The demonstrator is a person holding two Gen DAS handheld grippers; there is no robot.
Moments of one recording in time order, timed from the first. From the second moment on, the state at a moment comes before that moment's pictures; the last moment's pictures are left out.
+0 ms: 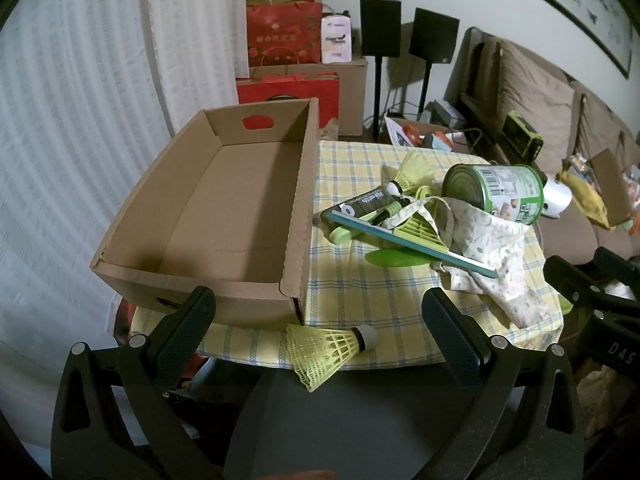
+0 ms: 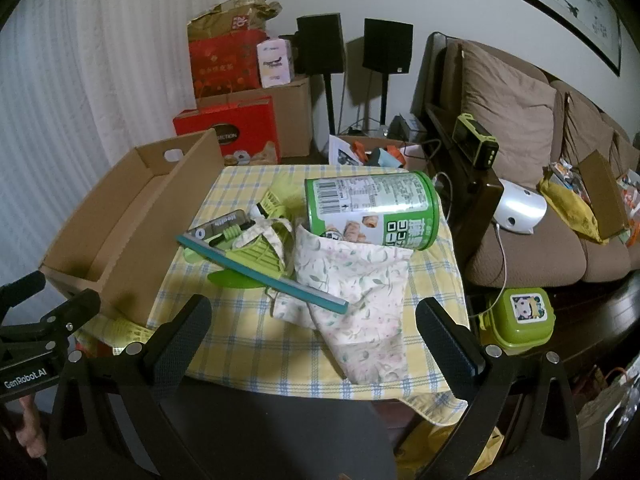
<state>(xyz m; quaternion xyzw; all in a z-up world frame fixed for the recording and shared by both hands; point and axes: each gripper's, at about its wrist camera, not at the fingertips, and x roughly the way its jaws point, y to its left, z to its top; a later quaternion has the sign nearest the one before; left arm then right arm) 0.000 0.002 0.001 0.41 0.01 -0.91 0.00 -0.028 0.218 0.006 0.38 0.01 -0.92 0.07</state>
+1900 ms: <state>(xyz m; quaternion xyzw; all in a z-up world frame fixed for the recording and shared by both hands) 0.001 -0.033 -0.074 0.46 0.04 -0.89 -0.01 -0.038 0.214 -0.039 0.41 0.04 -0.91 0.10</state>
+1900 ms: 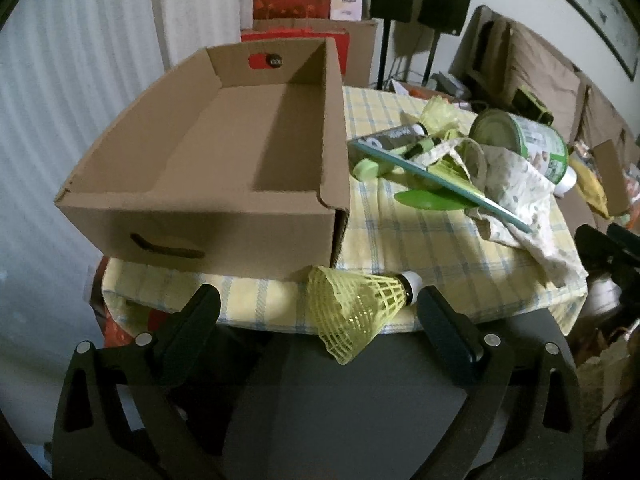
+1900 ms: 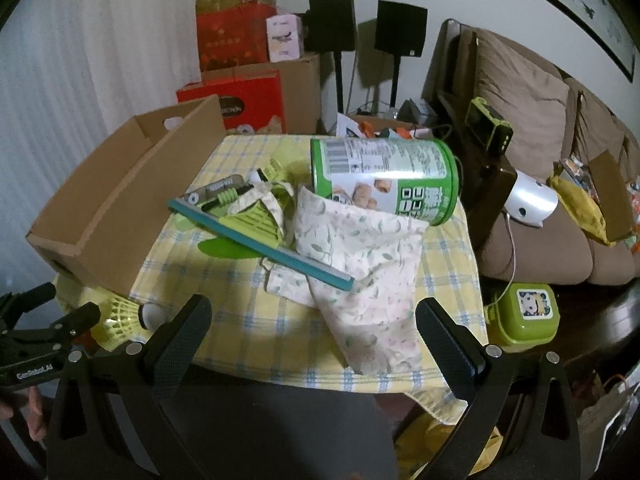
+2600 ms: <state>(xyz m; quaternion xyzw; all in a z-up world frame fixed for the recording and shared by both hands) -0.006 -0.021 -0.091 0.48 0.06 -0.88 -0.06 -0.050 0.221 -0.061 0.44 0.04 -0.89 0.12</state>
